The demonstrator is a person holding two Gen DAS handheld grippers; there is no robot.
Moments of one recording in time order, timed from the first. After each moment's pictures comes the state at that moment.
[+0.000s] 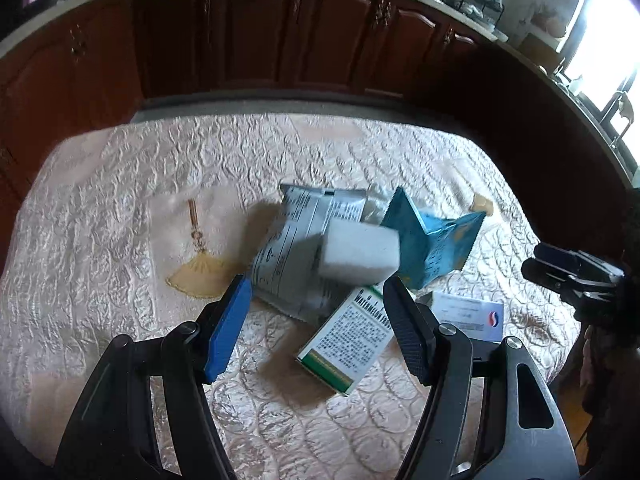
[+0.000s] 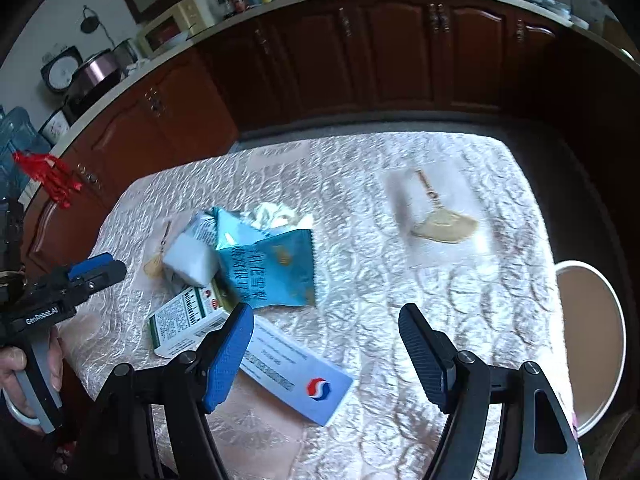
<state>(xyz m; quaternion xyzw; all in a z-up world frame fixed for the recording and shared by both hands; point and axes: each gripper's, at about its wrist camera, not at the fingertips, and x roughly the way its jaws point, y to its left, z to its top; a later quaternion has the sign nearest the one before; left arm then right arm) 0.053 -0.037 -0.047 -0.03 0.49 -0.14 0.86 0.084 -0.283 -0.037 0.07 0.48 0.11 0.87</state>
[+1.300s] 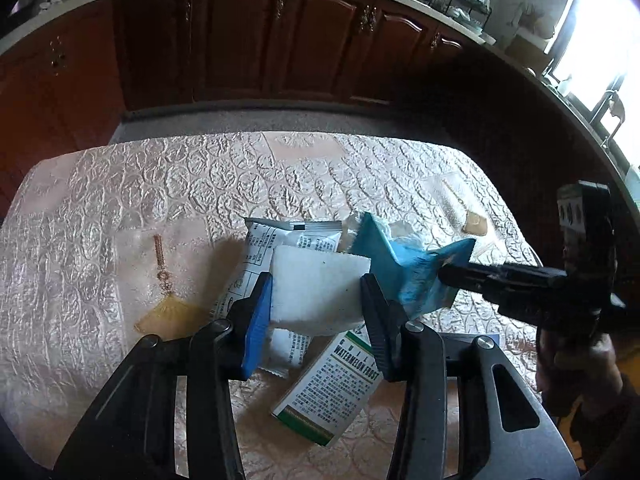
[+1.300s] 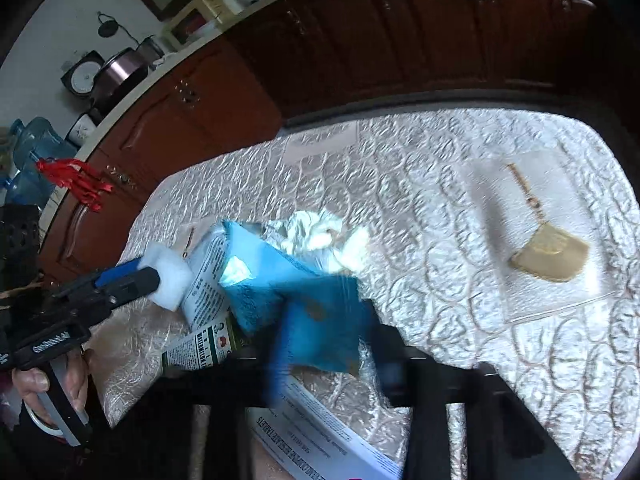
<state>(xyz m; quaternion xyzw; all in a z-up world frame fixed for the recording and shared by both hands) 0.084 -0.058 -0.048 -0.03 0.47 -0.17 0.87 0.149 -0.265 -0.091 0.13 0.49 0.21 0.83</state>
